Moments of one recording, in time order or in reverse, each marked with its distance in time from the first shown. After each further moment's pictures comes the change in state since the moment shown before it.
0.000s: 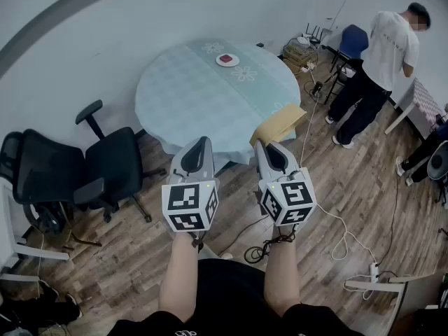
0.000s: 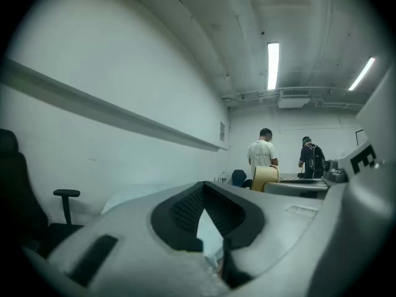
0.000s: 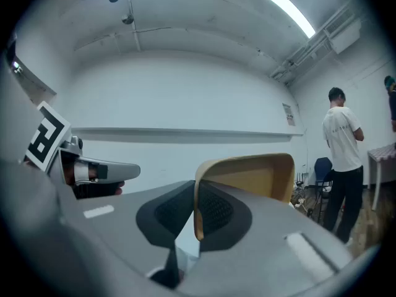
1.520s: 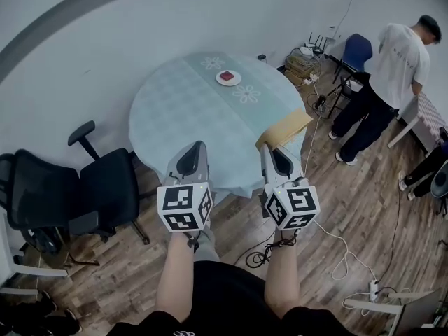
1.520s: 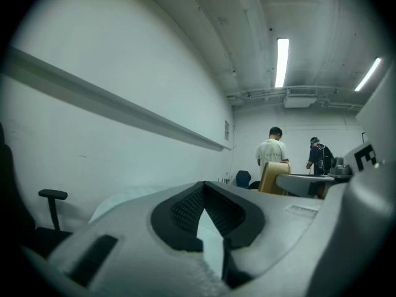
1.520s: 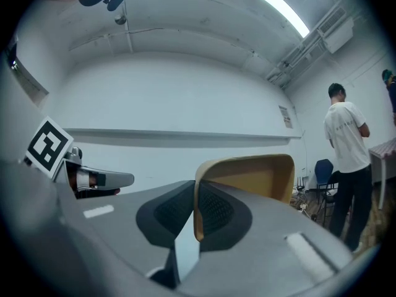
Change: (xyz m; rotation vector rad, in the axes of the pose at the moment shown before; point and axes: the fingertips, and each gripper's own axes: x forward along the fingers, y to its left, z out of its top) left arm 0.141 0.067 -0.005 -0.025 0.002 0.009; right arm 0.125 -0.080 0.003 0.014 -0.059 -0.035
